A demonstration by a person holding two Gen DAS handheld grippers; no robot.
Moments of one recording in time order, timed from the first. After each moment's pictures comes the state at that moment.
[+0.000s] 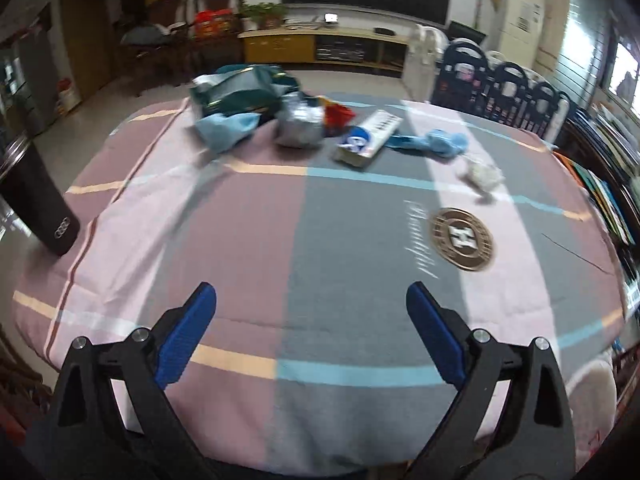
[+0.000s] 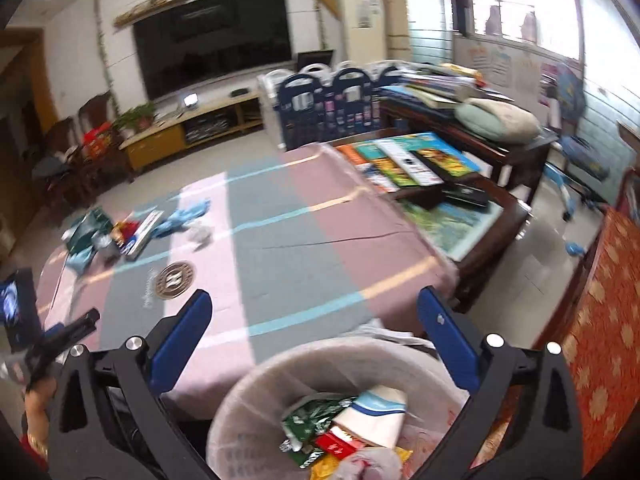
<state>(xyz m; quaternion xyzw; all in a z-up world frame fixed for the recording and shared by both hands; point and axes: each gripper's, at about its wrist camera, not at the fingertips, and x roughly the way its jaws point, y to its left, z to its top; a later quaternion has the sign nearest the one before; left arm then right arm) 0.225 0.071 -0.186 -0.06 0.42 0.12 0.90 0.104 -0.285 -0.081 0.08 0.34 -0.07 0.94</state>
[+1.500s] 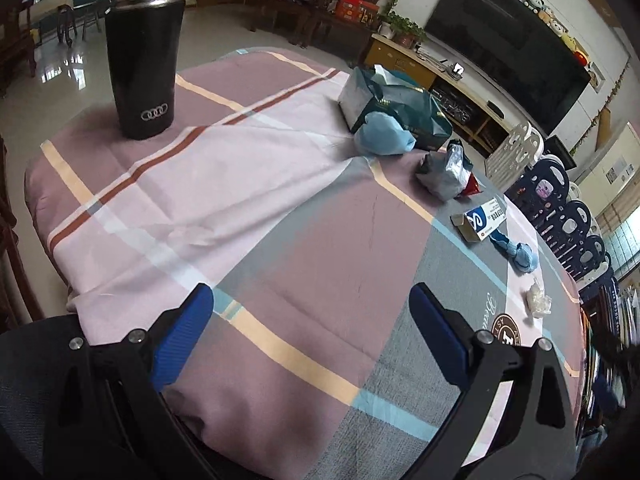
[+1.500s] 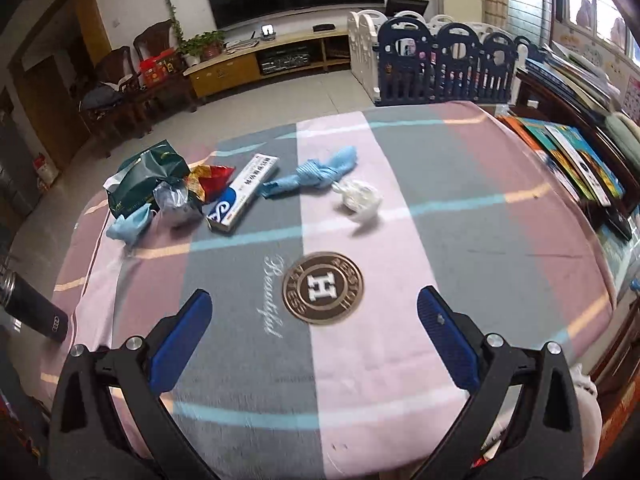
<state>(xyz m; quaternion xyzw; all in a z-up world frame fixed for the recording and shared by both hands) 0.185 0.158 -0.200 -0.29 0.38 0.24 0.84 0.275 -0.103 -0.124 0.05 0.43 0.06 0.90</state>
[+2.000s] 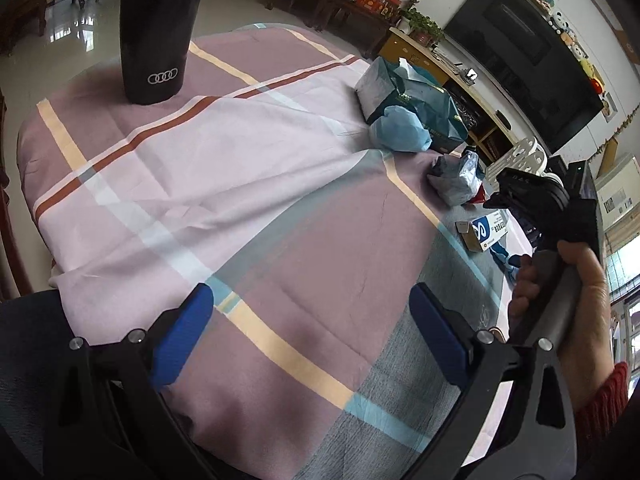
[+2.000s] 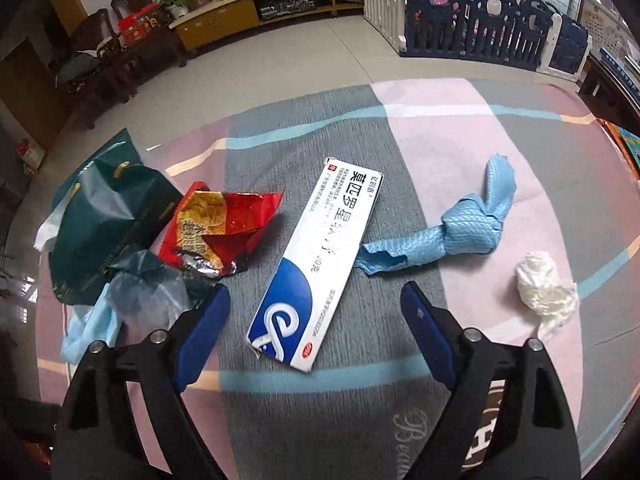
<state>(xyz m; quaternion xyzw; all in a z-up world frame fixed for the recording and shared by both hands) 0.183 0.174 -0.212 -0.35 0.38 0.25 0.82 0.462 0.005 -0.201 0.06 0.53 0.04 0.85</state>
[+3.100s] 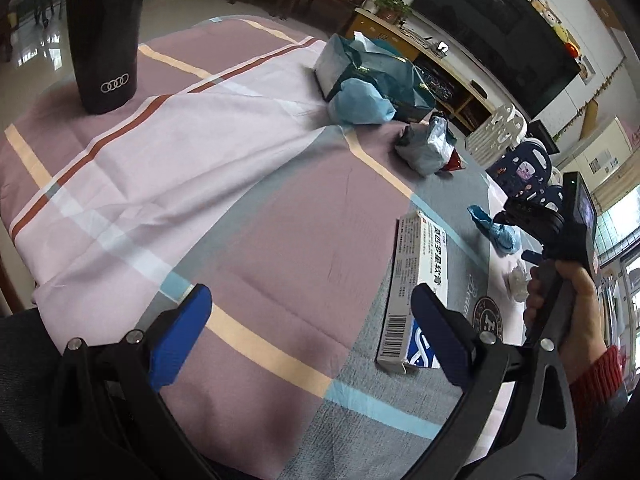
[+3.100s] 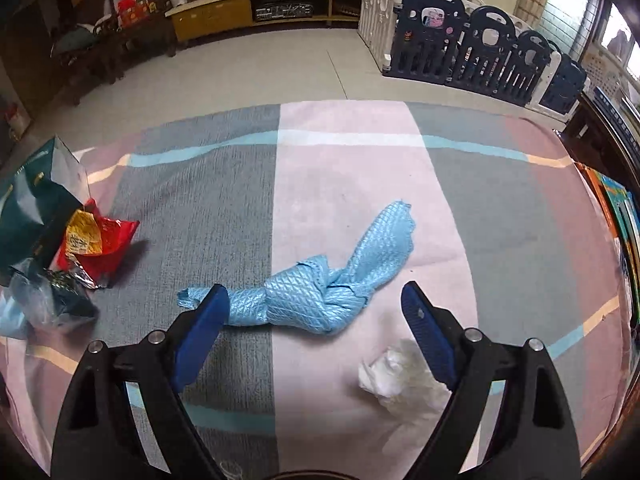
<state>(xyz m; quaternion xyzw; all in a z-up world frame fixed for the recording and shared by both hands) 0.203 0.153 -0.212 -0.31 0.41 0.19 0.84 0.476 -0.072 -0.205 -0.03 0.51 0.03 0.86</state>
